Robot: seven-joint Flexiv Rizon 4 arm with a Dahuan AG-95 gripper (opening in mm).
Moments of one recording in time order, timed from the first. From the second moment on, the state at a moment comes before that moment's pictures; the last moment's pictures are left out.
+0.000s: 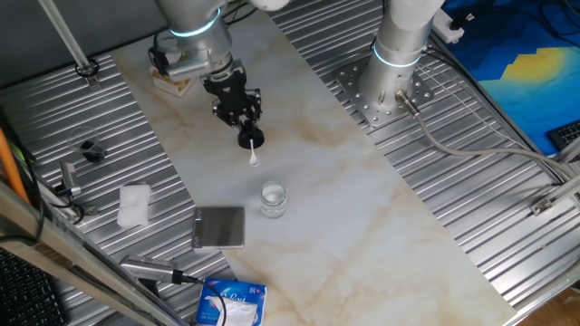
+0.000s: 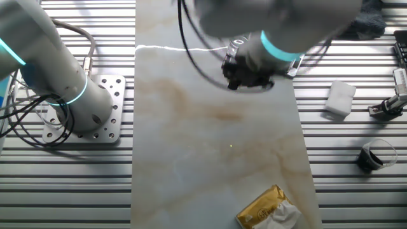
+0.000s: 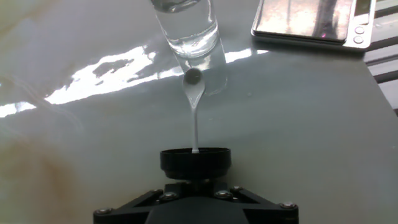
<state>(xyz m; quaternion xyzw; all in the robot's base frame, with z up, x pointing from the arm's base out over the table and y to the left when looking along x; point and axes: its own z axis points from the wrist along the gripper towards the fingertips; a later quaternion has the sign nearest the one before) 0.447 0.029 0.134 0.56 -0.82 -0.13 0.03</state>
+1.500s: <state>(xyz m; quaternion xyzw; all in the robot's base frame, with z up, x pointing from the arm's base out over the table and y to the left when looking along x) 0.451 0.078 0.158 0.50 -0.85 -0.02 0.16</state>
